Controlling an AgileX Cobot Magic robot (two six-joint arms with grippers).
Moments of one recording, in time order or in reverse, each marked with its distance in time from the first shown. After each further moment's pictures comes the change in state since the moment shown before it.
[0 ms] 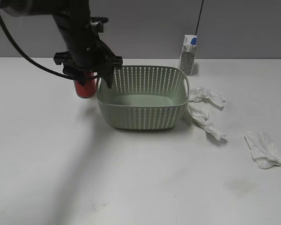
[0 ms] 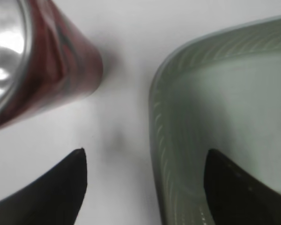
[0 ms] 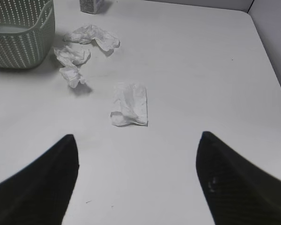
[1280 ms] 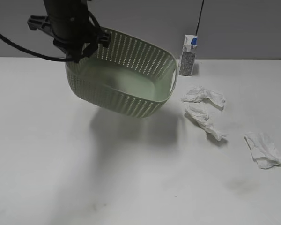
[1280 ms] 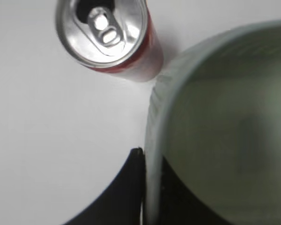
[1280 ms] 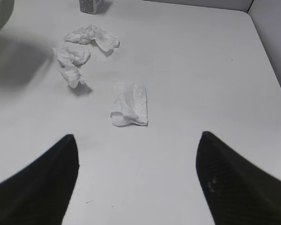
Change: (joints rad) left arm -0.079 -0.179 -0.003 0.260 0.189 -0.102; right arm 0.000 0.000 0.000 -0.003 0.000 0.004
